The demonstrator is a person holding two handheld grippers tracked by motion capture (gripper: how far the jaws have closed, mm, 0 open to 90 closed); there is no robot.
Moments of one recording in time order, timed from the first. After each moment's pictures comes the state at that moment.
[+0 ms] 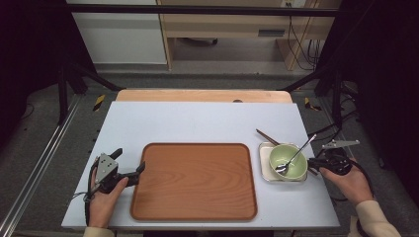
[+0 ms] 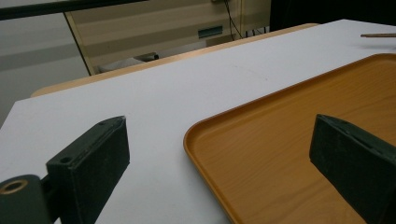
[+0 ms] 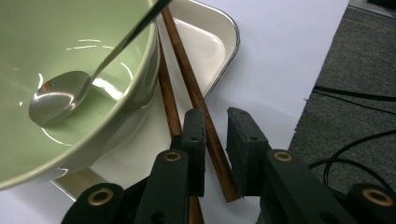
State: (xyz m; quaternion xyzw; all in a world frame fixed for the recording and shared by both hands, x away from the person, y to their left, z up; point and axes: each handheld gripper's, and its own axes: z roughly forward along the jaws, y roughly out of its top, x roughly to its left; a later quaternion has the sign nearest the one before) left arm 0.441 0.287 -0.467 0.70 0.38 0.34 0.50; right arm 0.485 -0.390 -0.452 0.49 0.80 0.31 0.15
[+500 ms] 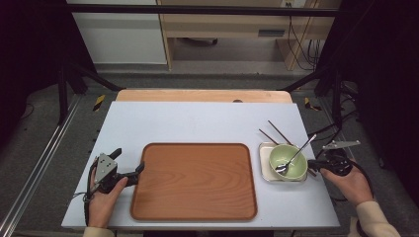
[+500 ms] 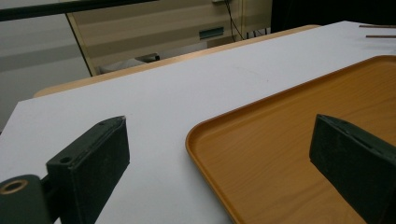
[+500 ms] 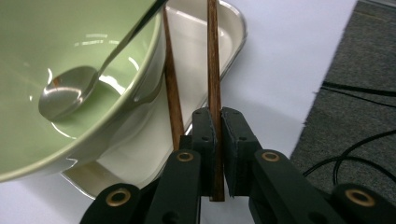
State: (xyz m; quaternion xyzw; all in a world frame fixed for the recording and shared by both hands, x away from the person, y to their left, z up) left arm 0.440 0.288 -0.467 0.70 0.38 0.34 0.50; right arm 0.483 -0.392 -0.452 0.50 0.80 0.31 0.13
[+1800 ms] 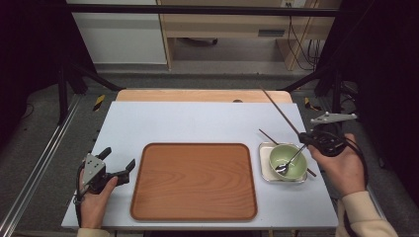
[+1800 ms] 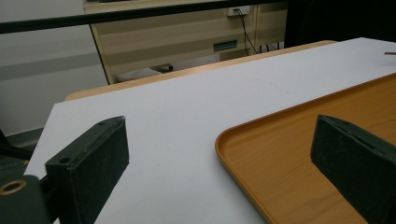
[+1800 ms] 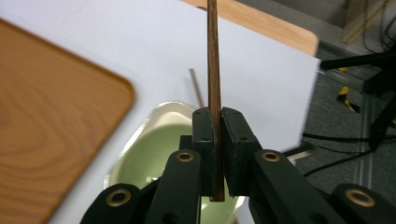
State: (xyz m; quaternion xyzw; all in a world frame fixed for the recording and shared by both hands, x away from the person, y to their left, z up) left arm 0.435 0.311 -0.463 0.67 0.39 0.37 0.51; right arm 0.467 -0.293 -0.319 0.48 0.79 0.30 0.25
